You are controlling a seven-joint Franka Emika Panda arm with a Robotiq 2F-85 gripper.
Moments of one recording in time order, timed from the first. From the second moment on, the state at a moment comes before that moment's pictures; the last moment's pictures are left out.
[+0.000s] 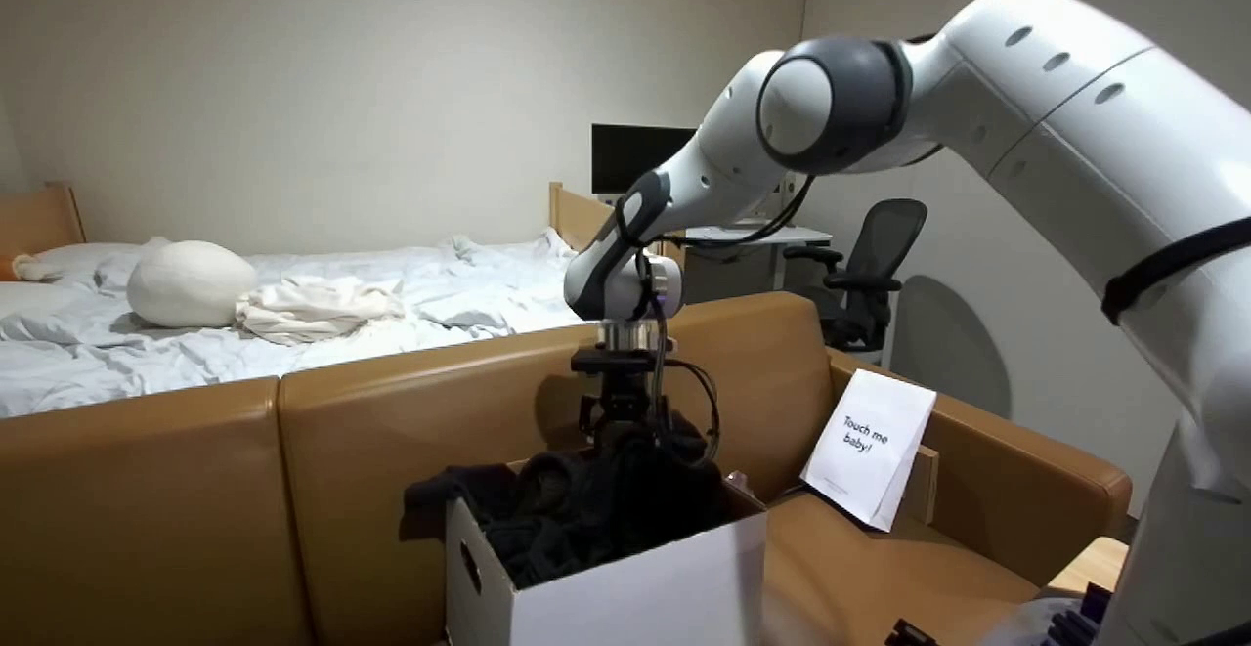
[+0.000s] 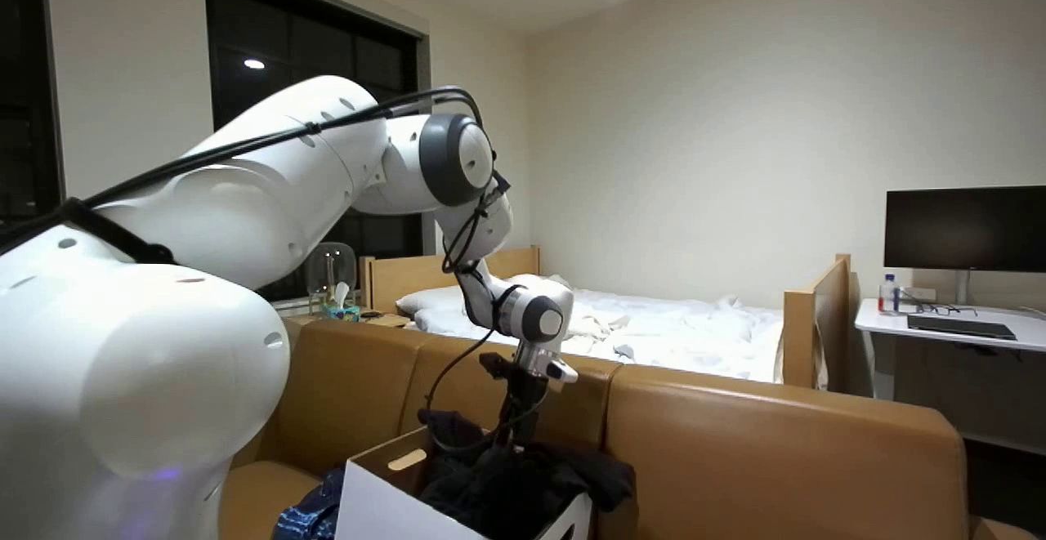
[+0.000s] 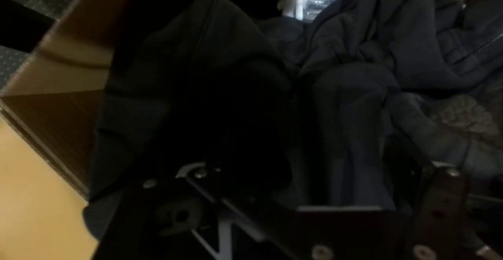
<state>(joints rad) 0.11 0.87 -0.05 -1.56 0.28 2.07 0.70</state>
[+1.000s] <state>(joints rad) 0.11 1.24 -0.04 -1.12 0.26 1.85 0.76</state>
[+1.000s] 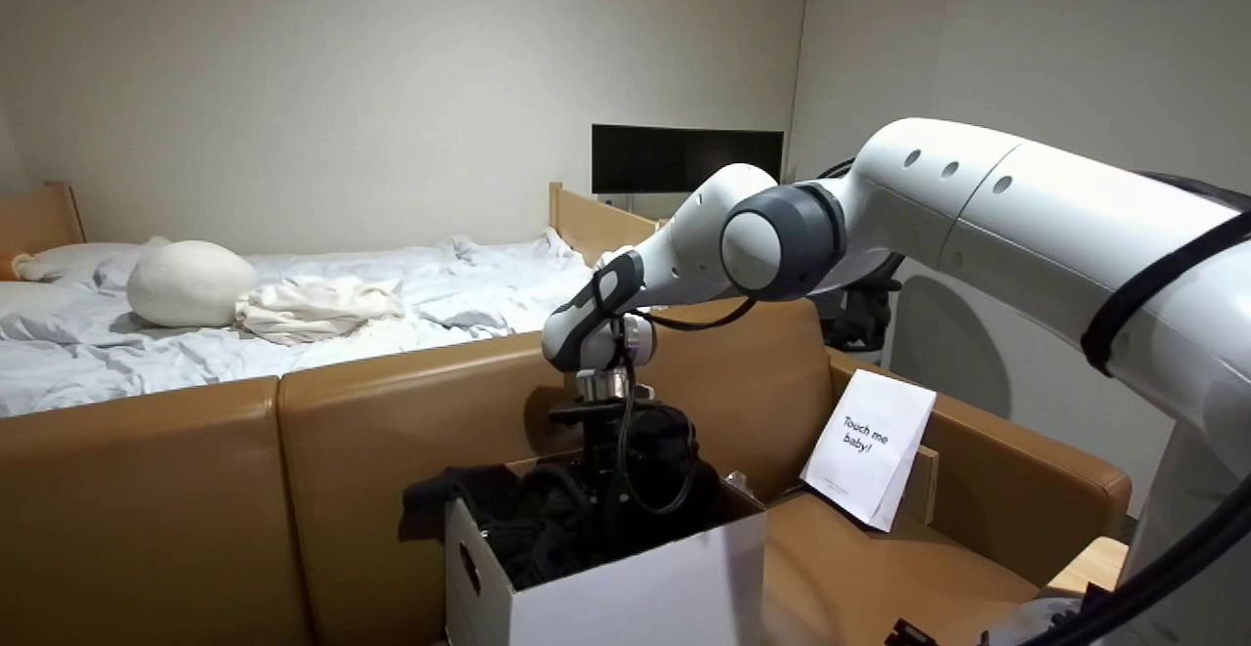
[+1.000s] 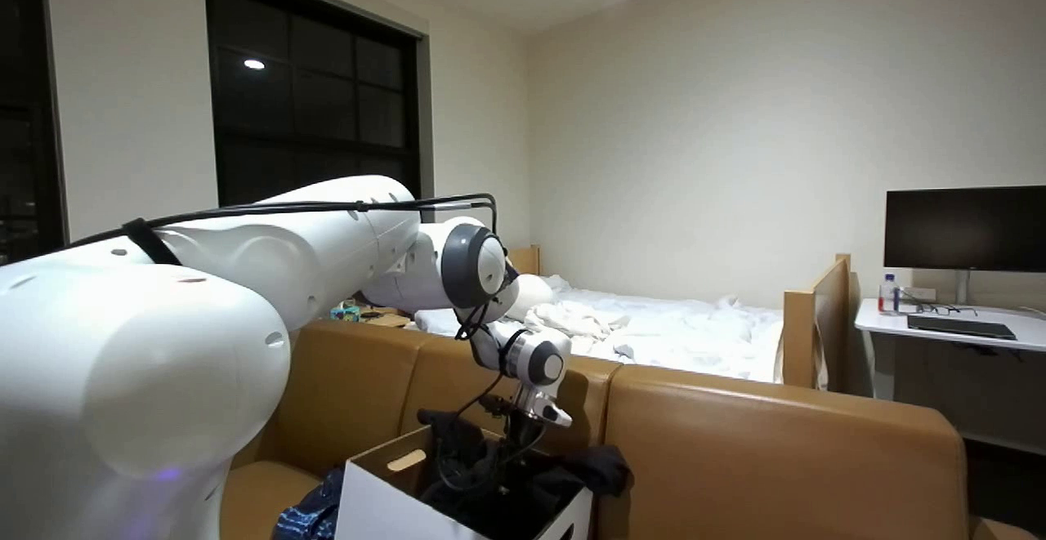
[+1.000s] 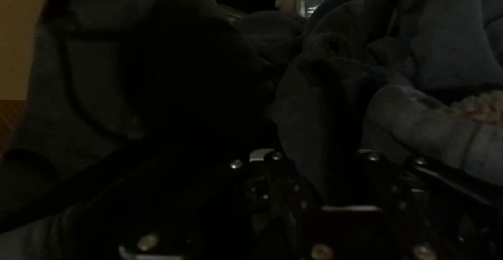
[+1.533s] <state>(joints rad) 0.18 1.04 -0.02 -1.27 0.26 1.72 0.80</state>
